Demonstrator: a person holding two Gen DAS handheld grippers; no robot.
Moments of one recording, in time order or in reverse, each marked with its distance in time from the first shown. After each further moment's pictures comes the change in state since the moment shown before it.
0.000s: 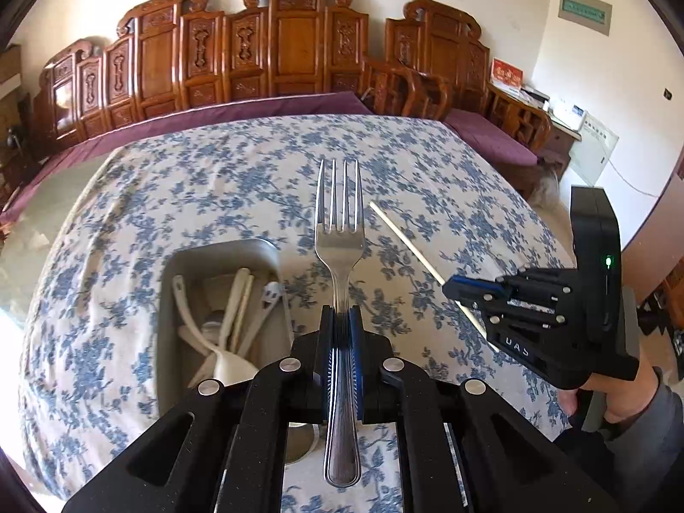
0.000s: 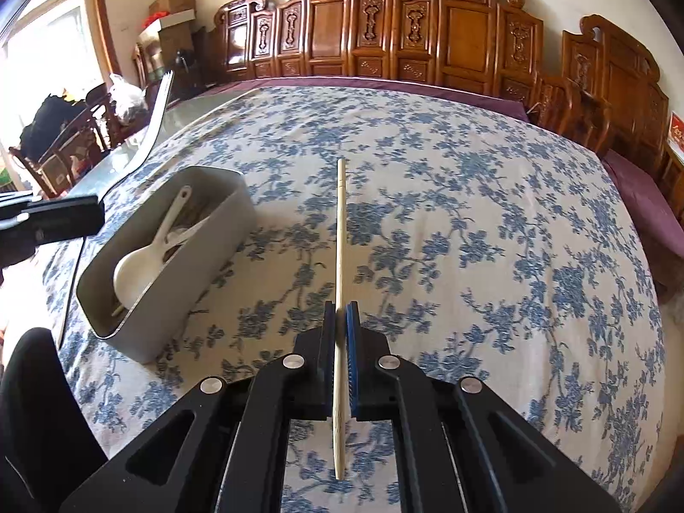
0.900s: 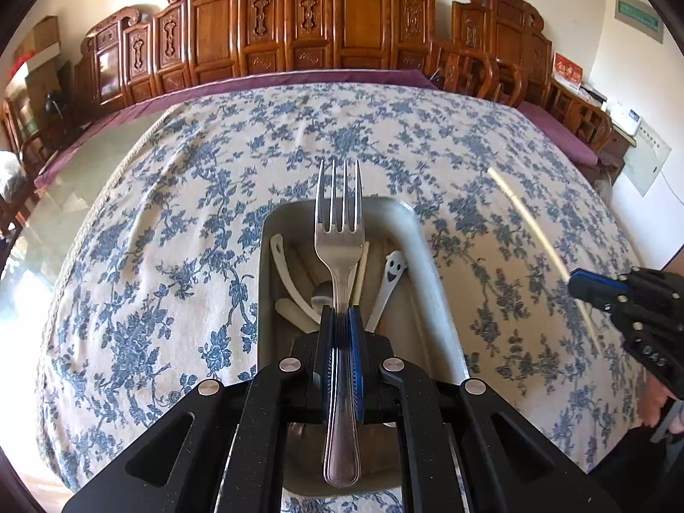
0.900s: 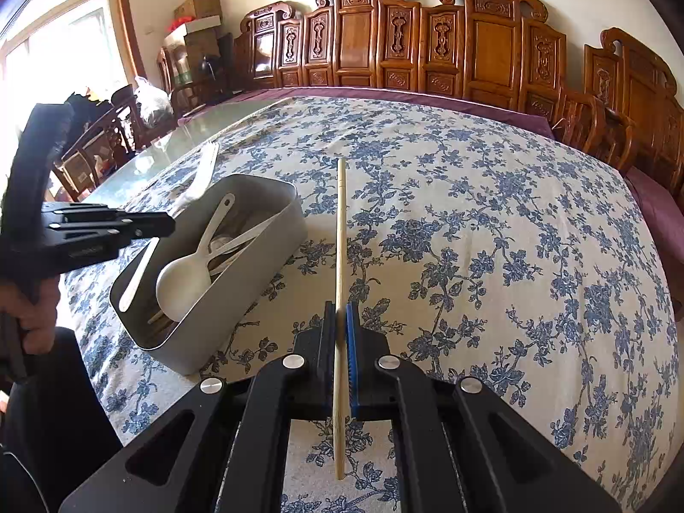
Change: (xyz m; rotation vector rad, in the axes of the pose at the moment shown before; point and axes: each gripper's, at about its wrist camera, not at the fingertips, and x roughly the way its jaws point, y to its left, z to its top) left arm 0.040 0.087 -0.022 -0.079 0.079 0.148; right arm -0.004 0.030 0.004 -0.033 -0.039 0.067
